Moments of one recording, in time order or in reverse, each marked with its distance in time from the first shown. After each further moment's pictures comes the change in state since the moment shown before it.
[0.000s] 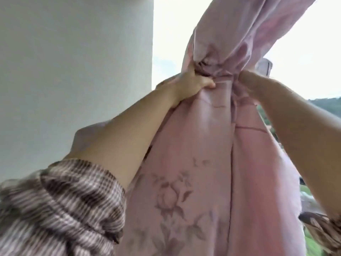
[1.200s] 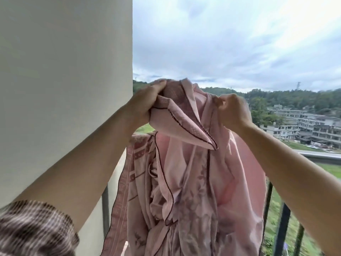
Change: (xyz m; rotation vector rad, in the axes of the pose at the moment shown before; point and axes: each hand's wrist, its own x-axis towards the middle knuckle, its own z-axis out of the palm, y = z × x) left_hand -0.143 0.002 -0.029 -0.560 0.090 -0.219; right_hand -0.183 0.047 0.047 -0.826 0.501 -0.321
